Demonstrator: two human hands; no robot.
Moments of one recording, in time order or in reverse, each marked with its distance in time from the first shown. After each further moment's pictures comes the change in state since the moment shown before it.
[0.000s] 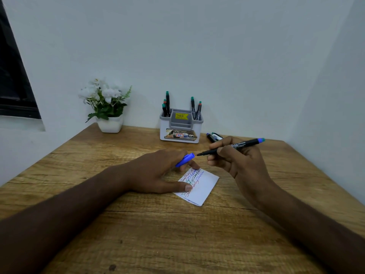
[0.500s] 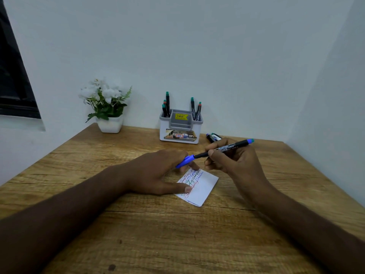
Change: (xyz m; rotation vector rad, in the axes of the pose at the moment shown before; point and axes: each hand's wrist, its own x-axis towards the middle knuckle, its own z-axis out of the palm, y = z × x) left_hand 0.000 0.005 -0.003 0.054 -0.008 -0.009; right_hand 0.001 0.004 -0.001 -0.209 -0.021 -0.067
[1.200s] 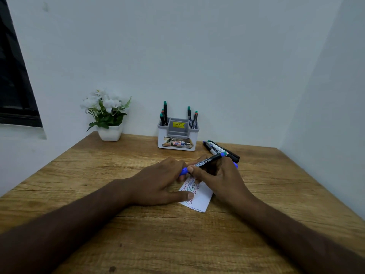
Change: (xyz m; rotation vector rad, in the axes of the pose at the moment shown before) left_hand -0.002 0.014 0.012 0.012 0.038 -0.037; right_hand -0.005 0.004 0.020 -0.346 0.006 0.117
